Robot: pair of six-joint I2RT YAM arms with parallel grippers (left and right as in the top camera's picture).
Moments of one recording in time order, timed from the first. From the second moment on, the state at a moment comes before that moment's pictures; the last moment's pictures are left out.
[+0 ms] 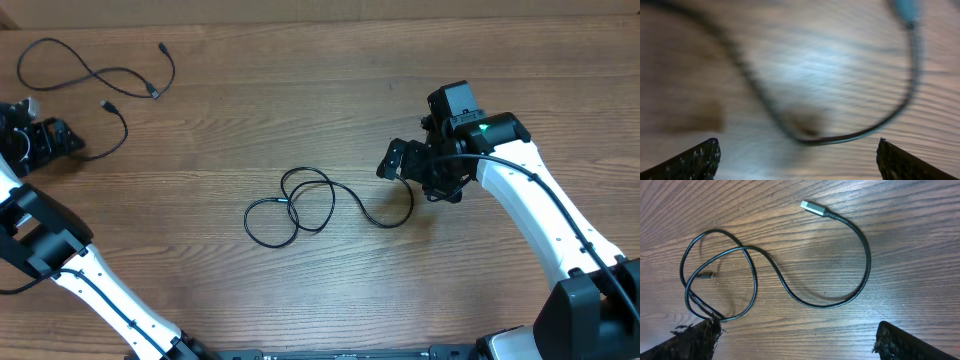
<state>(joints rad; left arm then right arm) 0.74 2.66 2.55 -1.33 0.40 0.39 0.27 1.63 1.28 -1.01 -0.30 0.54</state>
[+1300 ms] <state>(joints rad) 0.48 2.64 2.45 -1.30 0.28 0.46 0.27 1.63 1.28 -0.98 -0.30 0.54</state>
